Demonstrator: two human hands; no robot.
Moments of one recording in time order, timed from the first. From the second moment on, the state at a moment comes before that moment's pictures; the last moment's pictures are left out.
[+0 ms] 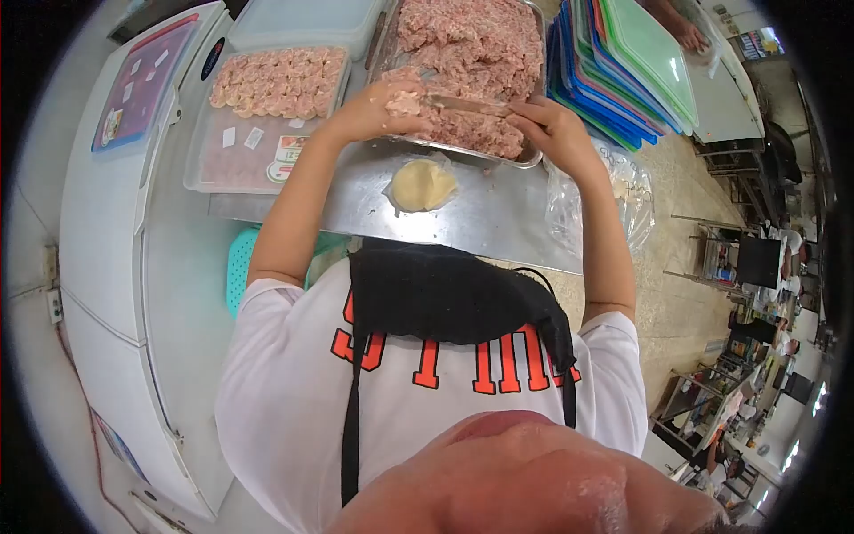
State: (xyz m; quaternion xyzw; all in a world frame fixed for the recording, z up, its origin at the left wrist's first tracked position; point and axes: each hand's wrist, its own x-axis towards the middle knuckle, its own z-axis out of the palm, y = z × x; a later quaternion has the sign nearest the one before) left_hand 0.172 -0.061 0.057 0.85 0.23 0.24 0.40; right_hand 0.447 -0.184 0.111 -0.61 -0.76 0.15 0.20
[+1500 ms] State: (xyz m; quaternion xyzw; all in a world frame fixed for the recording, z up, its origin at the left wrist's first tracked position) left_hand 0.172 -0.128 0.088 0.80 0.26 0.36 0.40; right_hand 0.432 -0.226 0.152 -0.51 -0.80 0.18 0.25
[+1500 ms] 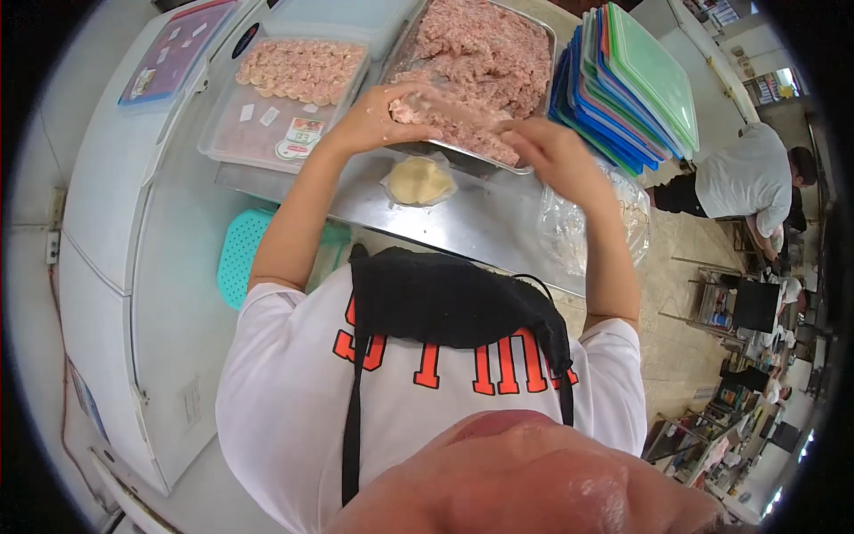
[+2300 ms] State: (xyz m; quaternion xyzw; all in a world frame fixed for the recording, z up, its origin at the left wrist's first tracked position) left_hand -0.087 -0.026 -0.005 0.75 0.50 0.29 0.32; right_hand 0.344 -0.229 0.088 -0.66 -0.64 0.24 0.32
